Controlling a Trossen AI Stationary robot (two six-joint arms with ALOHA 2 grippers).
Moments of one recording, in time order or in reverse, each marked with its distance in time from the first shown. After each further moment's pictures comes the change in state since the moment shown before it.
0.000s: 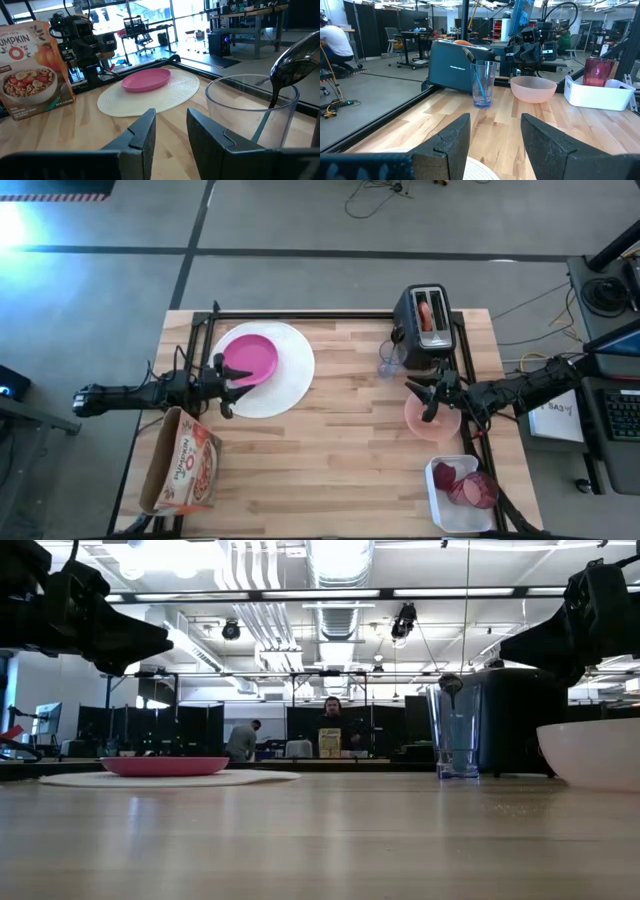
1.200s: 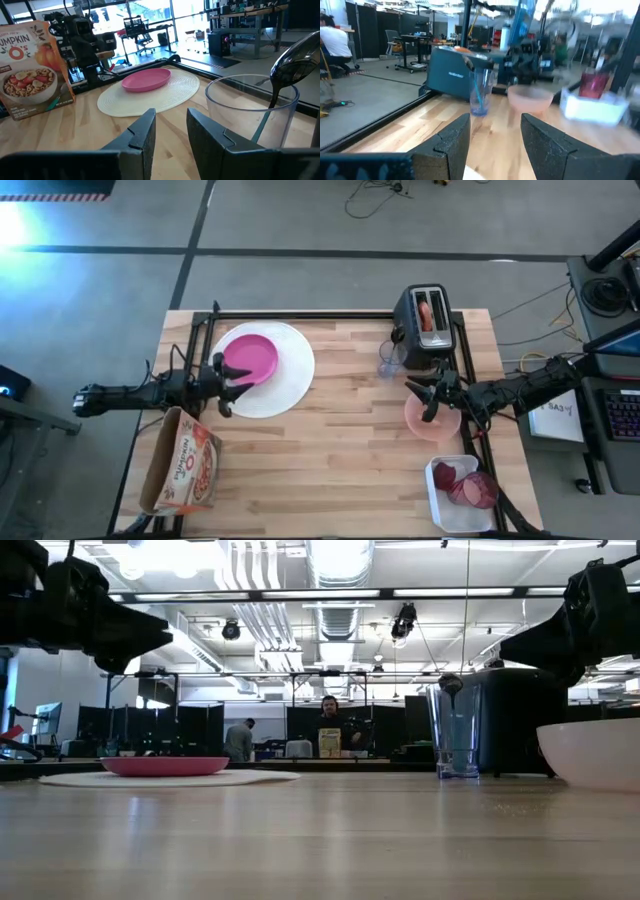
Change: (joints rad) left arm 0.000 0.000 0.000 0.067 0.000 -0.081; right arm 0.000 0.000 0.000 0.000 0.000 0.000
